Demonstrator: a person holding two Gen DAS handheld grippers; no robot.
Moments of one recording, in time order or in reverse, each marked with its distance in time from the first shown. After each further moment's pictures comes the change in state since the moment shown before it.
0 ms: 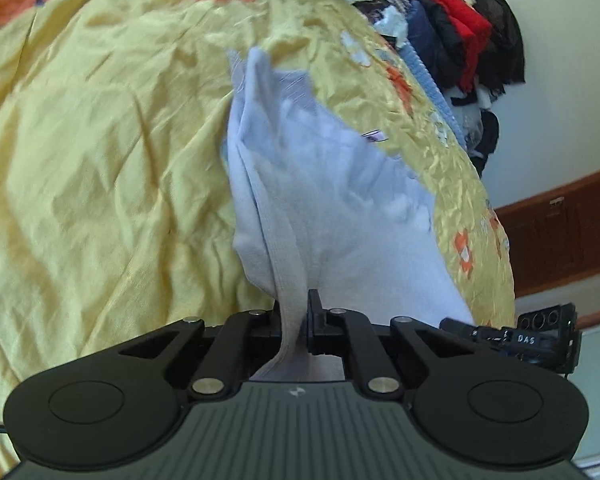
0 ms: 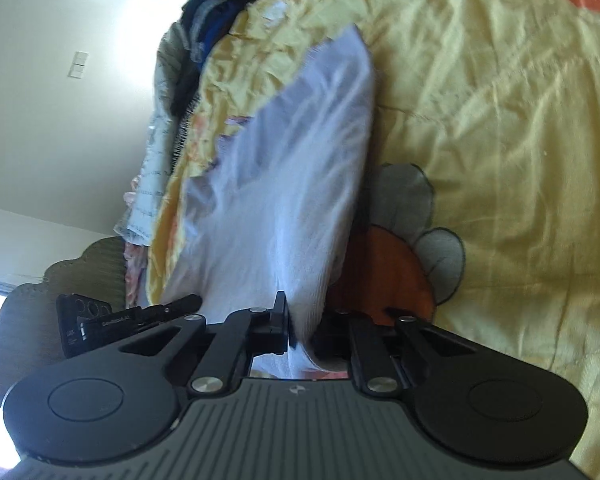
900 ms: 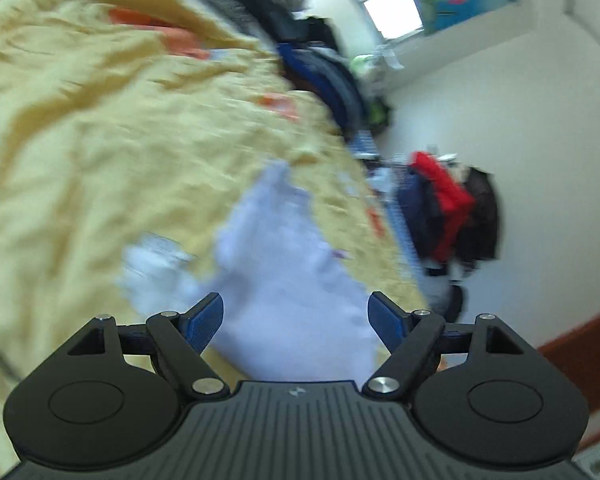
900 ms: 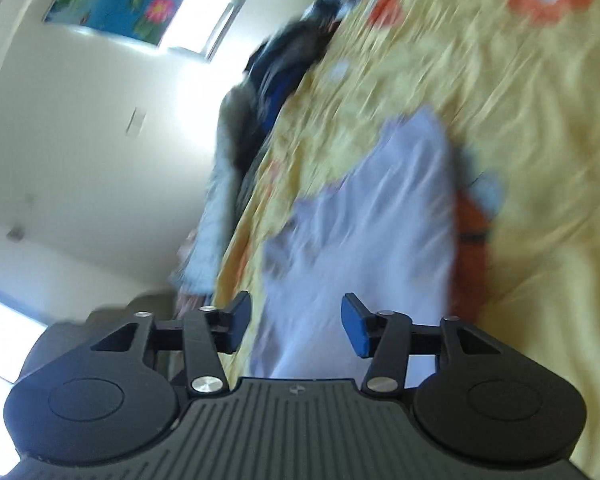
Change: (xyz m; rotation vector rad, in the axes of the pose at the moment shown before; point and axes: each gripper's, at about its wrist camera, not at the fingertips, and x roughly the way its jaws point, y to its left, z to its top) left arm -0.081 -0.010 -0.174 -0.259 -0.561 -0.125; right arm -0.031 0.032 -0.088 -0.002 -0.186 0.152
